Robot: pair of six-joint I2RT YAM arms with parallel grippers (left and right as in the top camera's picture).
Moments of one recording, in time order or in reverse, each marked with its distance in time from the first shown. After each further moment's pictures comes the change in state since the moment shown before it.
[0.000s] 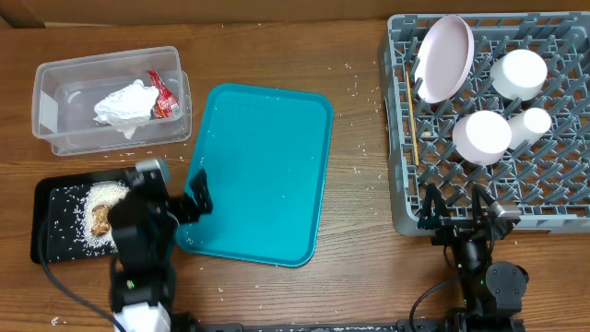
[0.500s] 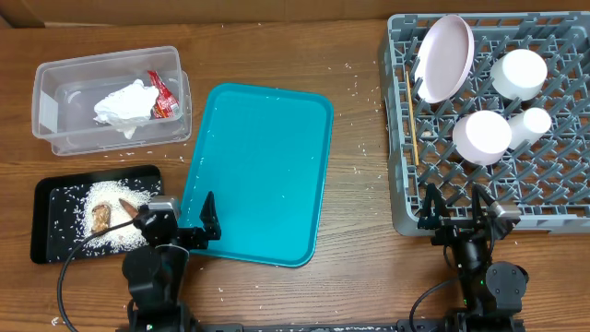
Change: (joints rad) left arm -0.014 -0.403 -0.277 0.095 0.025 0.033; right arm 0.000 0.000 0.000 0.000 0.000 0.000
